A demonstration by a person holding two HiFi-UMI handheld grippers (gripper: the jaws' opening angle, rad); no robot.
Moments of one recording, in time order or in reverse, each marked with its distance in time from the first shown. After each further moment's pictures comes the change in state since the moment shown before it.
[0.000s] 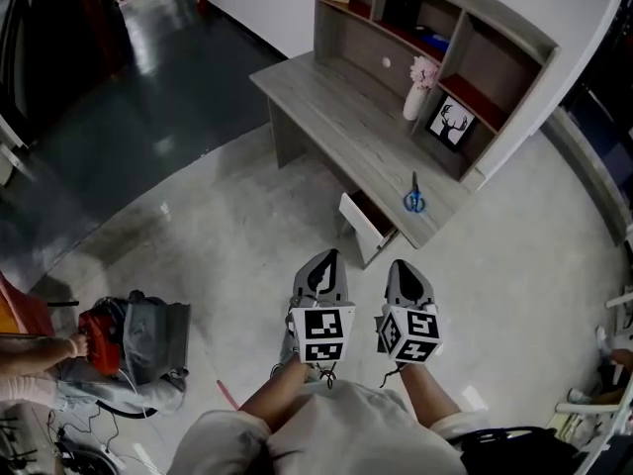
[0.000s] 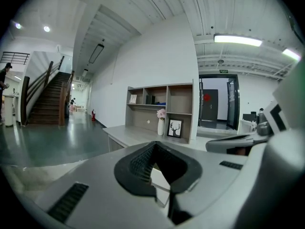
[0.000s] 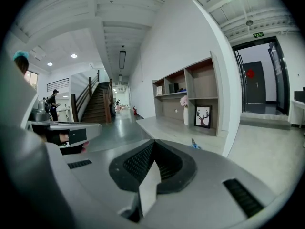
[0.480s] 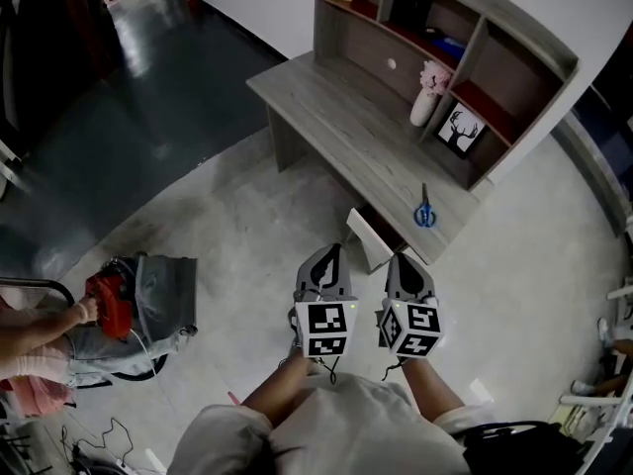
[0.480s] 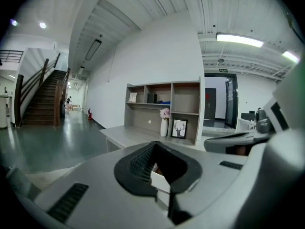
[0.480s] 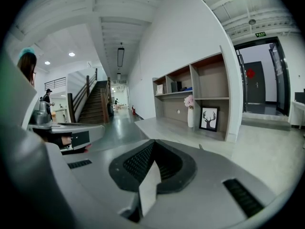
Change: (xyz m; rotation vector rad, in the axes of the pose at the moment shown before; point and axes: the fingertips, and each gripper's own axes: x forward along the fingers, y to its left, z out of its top) left arm 0.064 0.056 0.022 0.005 0.020 -0.043; right arm 0.078 0.025 0.032 0.001 0.011 -0.022
